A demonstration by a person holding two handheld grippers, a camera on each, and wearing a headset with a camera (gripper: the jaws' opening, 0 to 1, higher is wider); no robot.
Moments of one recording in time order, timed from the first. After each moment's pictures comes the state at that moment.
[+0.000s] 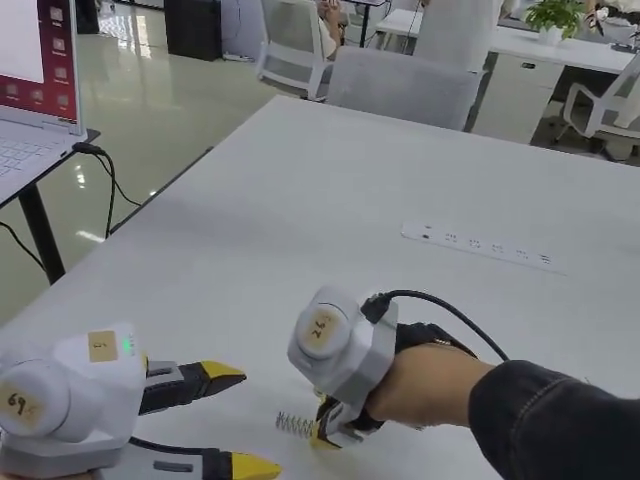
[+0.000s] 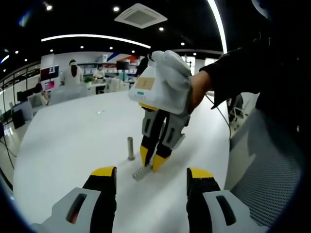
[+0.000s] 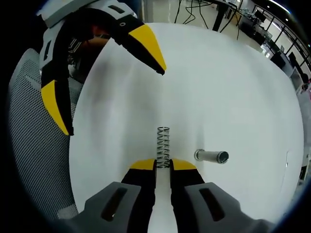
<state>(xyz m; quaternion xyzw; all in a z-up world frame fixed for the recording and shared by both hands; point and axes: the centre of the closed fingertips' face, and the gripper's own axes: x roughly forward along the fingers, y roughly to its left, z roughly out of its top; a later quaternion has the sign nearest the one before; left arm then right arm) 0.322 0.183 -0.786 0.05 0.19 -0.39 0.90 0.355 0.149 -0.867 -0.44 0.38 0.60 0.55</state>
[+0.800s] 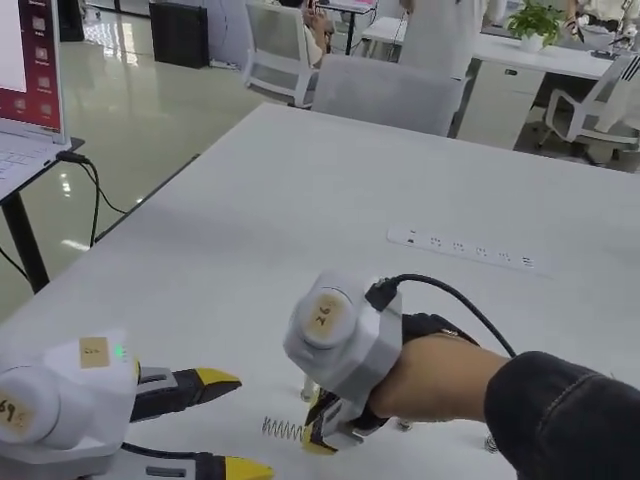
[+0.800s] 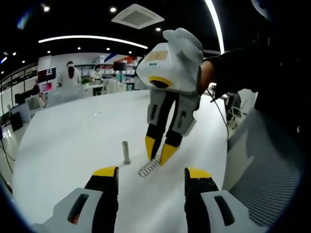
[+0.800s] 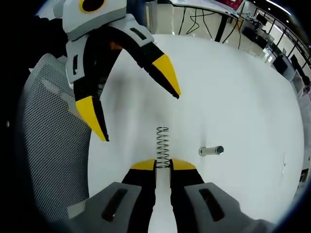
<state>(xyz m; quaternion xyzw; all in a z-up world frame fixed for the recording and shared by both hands) 0.322 0.172 -0.781 0.05 0.18 -0.40 0.90 0.335 0.139 -0.826 -0.42 0.37 0.62 0.55</state>
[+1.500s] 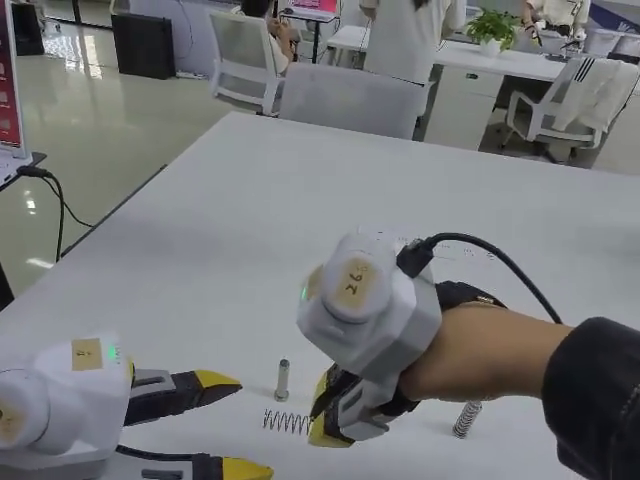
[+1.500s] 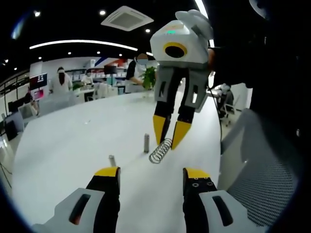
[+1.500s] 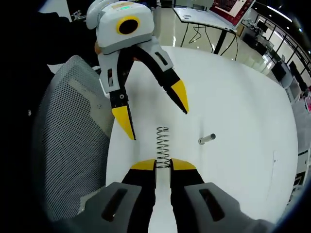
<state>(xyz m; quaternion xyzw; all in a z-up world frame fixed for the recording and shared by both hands) 0.318 0.141 -0.763 0.07 0.17 -0.44 0.88 0.314 0.106 -0.768 -0.42 0.35 0.63 0.55</state>
